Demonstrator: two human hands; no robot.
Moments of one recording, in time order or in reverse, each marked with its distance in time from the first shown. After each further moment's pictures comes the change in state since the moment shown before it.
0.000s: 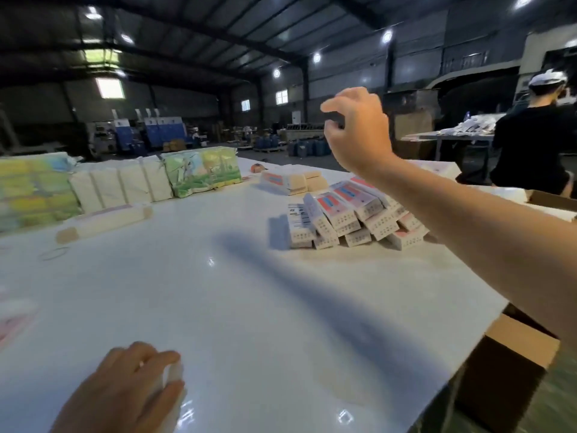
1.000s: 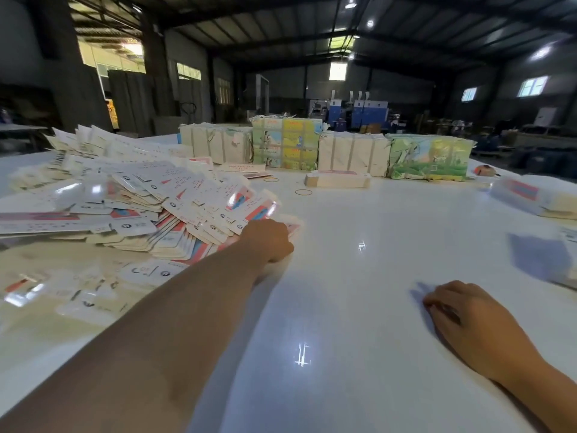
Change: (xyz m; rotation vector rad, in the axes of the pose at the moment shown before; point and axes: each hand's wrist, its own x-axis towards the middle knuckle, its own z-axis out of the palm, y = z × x) left_hand 0.010 -0.179 -0.029 0.240 -0.584 -0.834; right_hand -0.206 -0.123 0.100 0.278 -0.711 -0.309
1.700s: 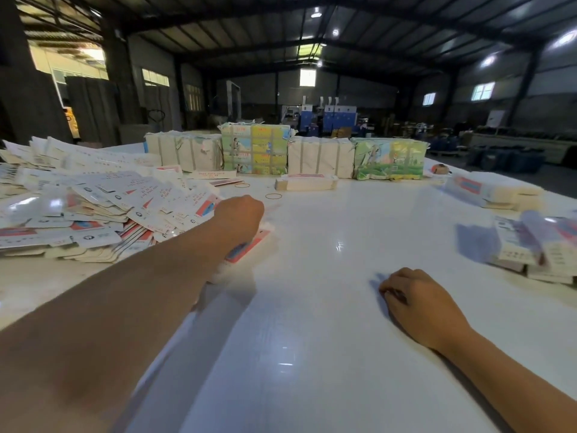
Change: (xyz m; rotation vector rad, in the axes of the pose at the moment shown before) left_hand -0.032 0.020 -0.062 0.256 0.178 0.104; right_hand -0.003 -0.004 -0.004 0.010 -0.028 0.054
